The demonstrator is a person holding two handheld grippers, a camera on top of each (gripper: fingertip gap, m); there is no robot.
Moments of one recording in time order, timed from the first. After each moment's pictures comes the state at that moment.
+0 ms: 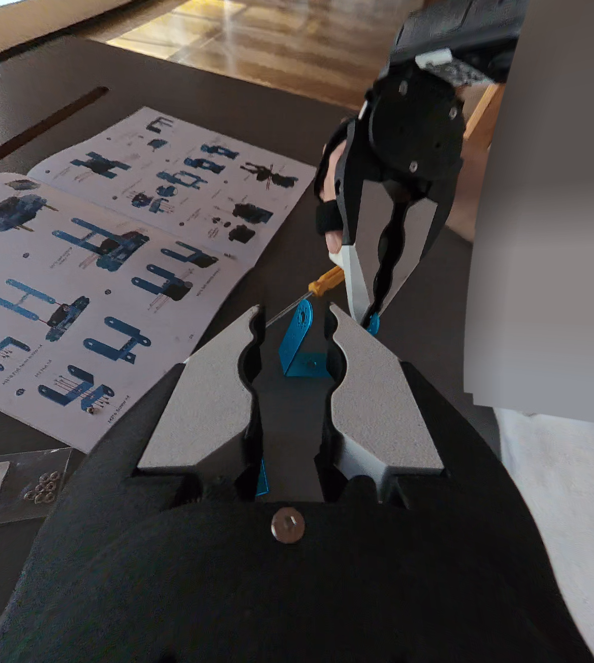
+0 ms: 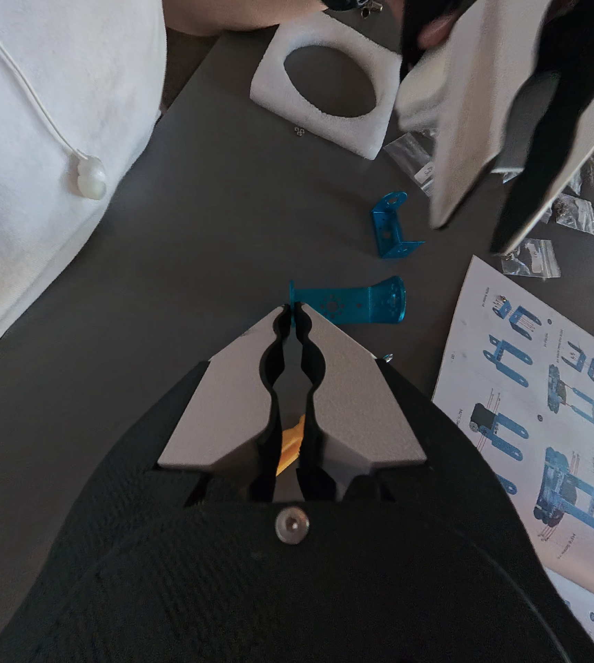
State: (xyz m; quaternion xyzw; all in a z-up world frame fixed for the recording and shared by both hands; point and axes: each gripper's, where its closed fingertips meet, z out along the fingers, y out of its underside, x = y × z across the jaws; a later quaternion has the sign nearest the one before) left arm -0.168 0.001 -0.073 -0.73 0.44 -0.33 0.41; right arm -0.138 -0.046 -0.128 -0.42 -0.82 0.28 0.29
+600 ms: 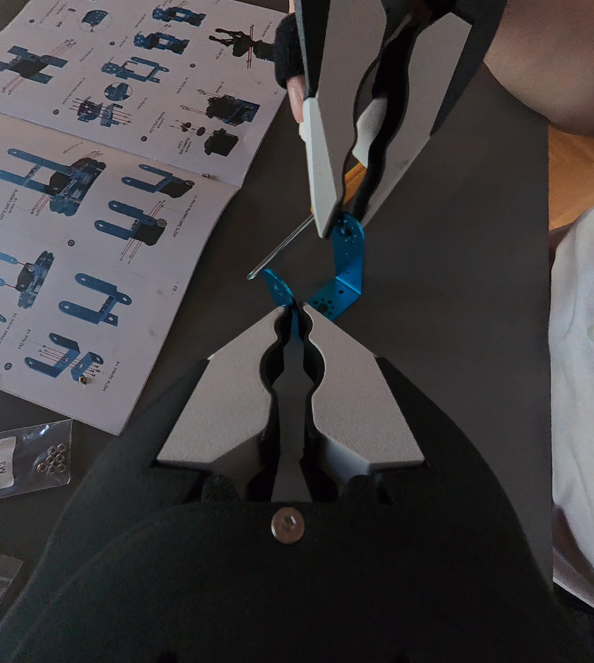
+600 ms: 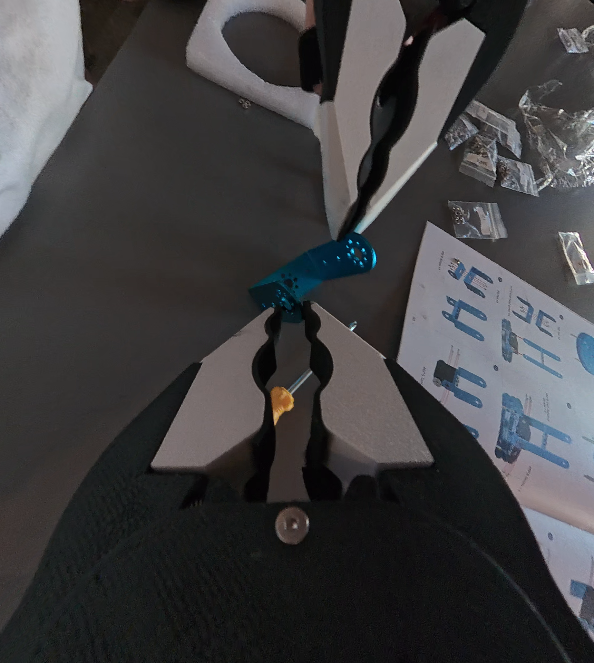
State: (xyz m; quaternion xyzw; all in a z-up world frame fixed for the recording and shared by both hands) left arm -0.172 -0.009 -0.122 -0.75 0.52 -0.23 0.33; right arm -0.134 -0.018 -0.126 -0.45 -0.79 0.24 0.33
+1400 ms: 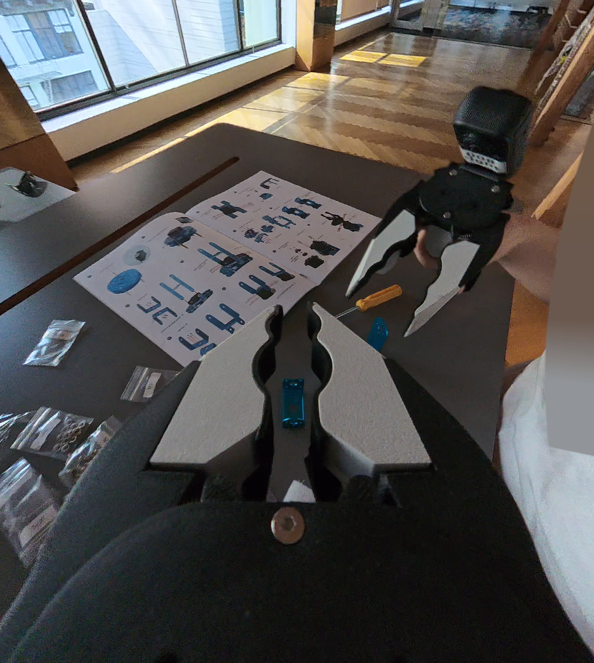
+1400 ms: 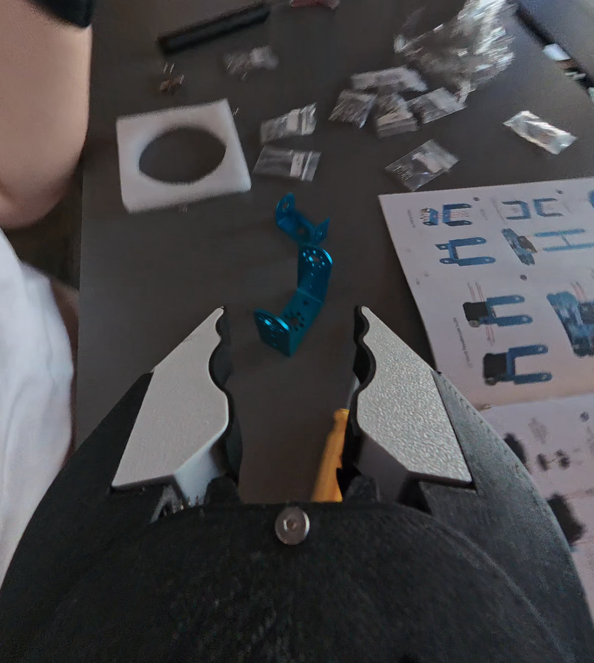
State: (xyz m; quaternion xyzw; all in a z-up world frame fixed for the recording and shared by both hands) left arm -0.250 -0.010 0.002 -0.74 0.35 -0.26 0.51; right arm -0.147 -0.023 -0.104 -0.66 -0.60 0.31 0.34
